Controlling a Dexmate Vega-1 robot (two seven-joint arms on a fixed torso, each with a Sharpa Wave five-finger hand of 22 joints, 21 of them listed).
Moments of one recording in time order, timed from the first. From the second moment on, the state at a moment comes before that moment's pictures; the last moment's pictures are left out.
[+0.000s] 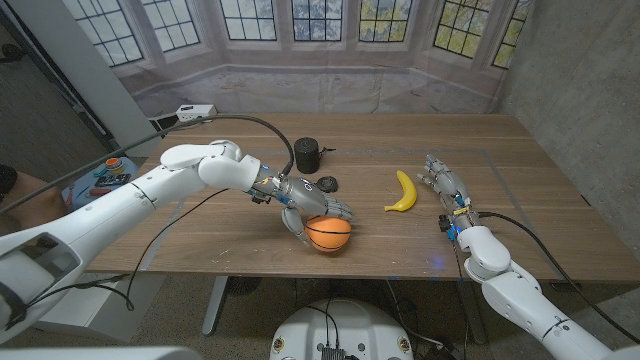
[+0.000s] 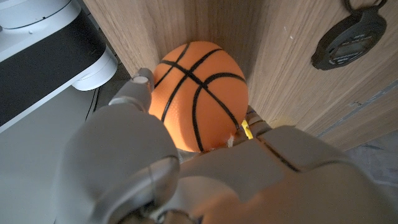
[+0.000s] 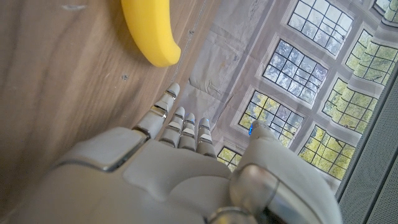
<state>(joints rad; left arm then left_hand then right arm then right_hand) 0.54 0.88 0.70 -1.71 0.51 -0.87 -0.66 0.95 0.01 0.49 -0.16 0.19 -0.12 0.06 0.25 0.19 -0.17 0.05 0.27 0.25 -0.11 0.11 0.21 0.18 0.05 0.12 0.22 0.18 -1.25 -0.58 -0.27 -1.65 0.42 0.33 -0.25 0.43 0.12 0.25 -0.01 0.19 0.12 0.05 0.18 0.18 0.11 0.06 0.19 0.19 0.11 0.02 0.19 0.20 0.41 0.01 0.19 0.17</state>
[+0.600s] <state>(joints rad) 0.59 0.88 0.67 -1.72 0.61 -0.90 -0.51 0.99 0.02 0.47 -0.16 0.18 0.03 0.05 0.29 0.20 -0.06 0.00 0.32 0.28 0.02 0.06 0.24 0.19 0.15 0.11 0.26 0.19 -1.26 -0.58 -0.27 -1.64 0.43 0.35 -0.24 0.43 0.12 0.25 -0.02 0.19 0.12 0.05 0.19 0.18 0.11 0.06 0.19 0.19 0.11 0.02 0.19 0.20 0.41 0.01 0.19 0.17</state>
